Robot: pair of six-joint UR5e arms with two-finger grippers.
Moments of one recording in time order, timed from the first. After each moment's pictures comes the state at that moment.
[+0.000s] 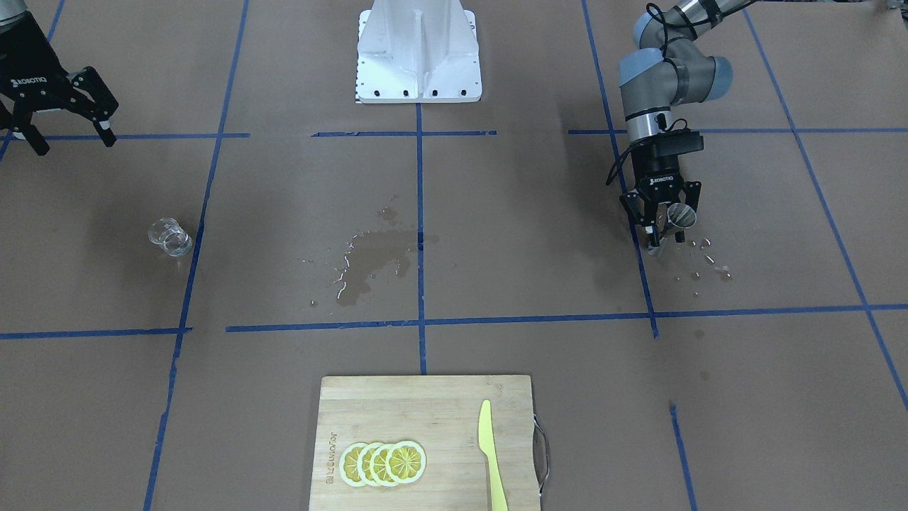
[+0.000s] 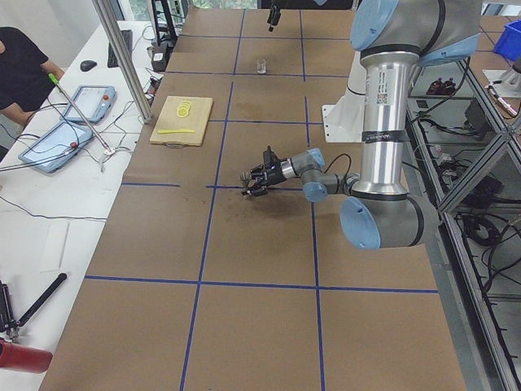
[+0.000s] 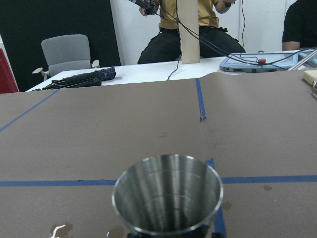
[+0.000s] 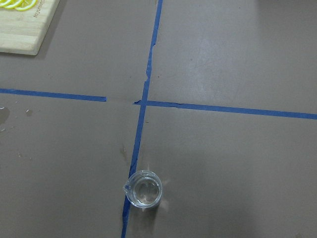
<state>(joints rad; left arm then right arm) -0.27 -1.57 -1.67 -2.30 -0.62 -1.40 0.80 -1.92 2.28 -1.04 1.81 0.95</state>
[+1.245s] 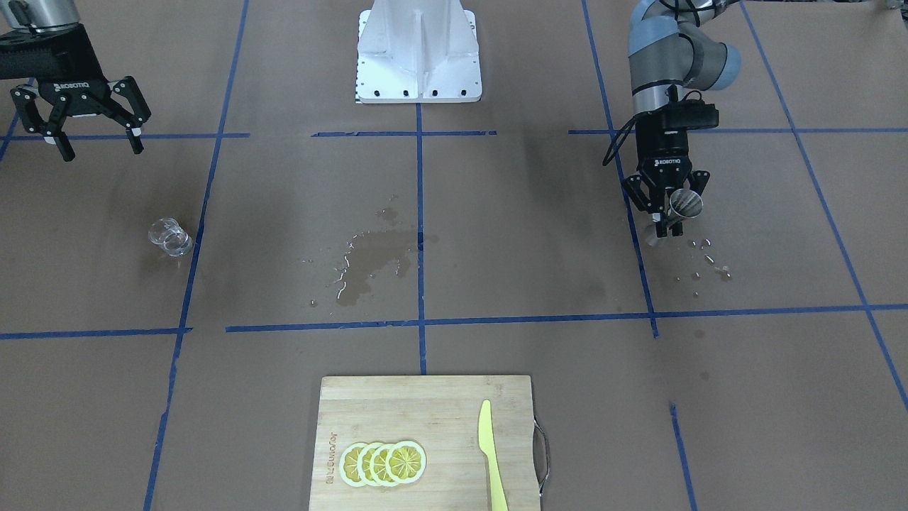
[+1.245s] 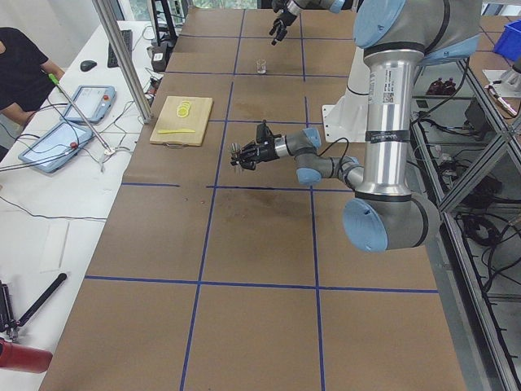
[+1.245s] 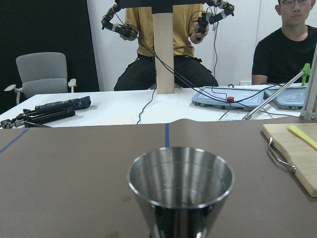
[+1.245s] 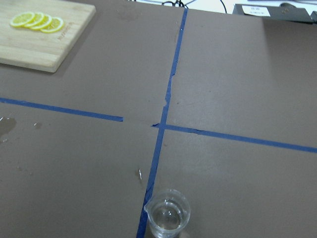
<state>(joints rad) -0.37 -1.56 -1.83 -2.47 -0.71 -1.12 0.38 -1.97 2.20 -0.81 1.20 1.11</state>
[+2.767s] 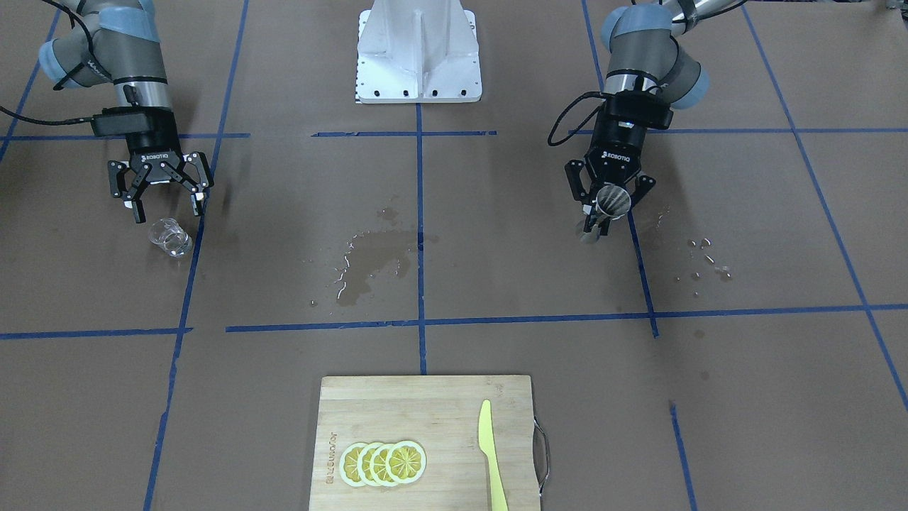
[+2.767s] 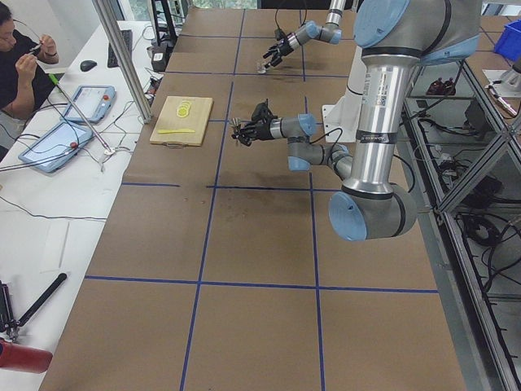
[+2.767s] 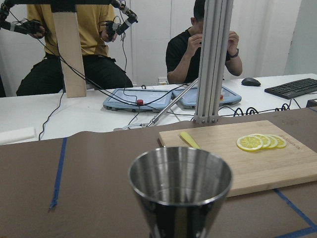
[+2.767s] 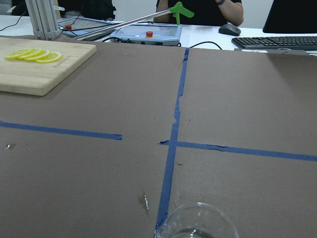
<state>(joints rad) -0.39 -1.74 -1.76 -2.65 -0.88 -0.86 0.23 -1.75 1.75 -0.52 0.78 1.16</state>
